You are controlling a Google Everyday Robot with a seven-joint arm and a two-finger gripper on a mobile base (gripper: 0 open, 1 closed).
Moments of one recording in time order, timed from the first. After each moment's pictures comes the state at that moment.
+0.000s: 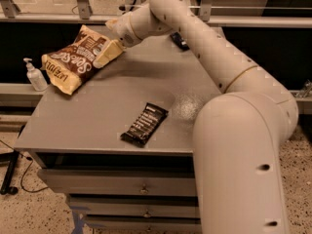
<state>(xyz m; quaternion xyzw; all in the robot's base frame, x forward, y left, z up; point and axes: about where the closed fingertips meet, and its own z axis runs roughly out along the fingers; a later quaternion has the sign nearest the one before) 0.760 0.163 0.882 -0.62 0.59 0.26 0.44</state>
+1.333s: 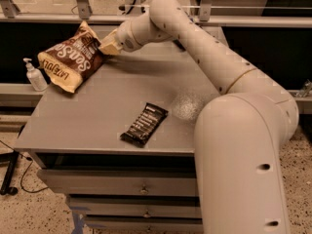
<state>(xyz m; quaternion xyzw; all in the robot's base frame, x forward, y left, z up) 0.778 0.160 0.860 -0.58 0.63 0.26 0.45</state>
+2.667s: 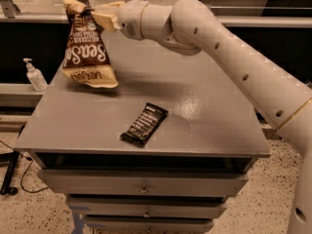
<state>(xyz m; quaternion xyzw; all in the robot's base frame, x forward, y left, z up) 0.711 0.141 1.002 -0.43 0.56 0.33 0.63</state>
